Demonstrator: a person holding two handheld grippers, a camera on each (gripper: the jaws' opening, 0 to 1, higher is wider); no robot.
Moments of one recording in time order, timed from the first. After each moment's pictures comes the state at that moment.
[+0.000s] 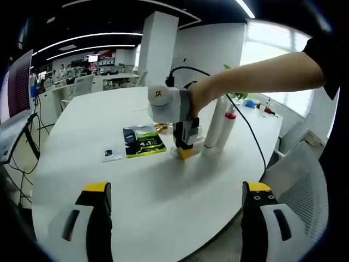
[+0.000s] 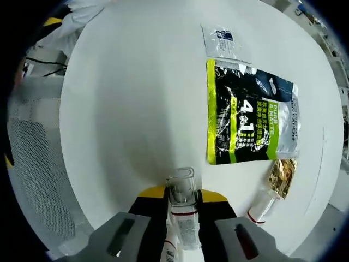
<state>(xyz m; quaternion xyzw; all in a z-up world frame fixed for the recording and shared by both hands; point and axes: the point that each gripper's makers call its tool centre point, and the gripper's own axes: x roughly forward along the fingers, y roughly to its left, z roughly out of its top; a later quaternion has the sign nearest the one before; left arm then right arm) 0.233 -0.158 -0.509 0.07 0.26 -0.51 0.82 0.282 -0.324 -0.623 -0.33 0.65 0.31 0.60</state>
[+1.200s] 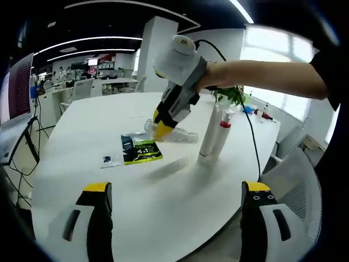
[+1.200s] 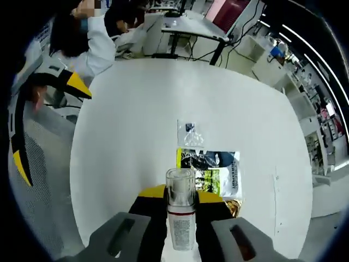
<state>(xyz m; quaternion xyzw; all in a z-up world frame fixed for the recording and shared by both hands) 0.225 -0.162 -0.488 0.05 0.24 -0.52 0.82 0.347 -0.272 -0.507 -0.31 0.42 0.31 0.79</state>
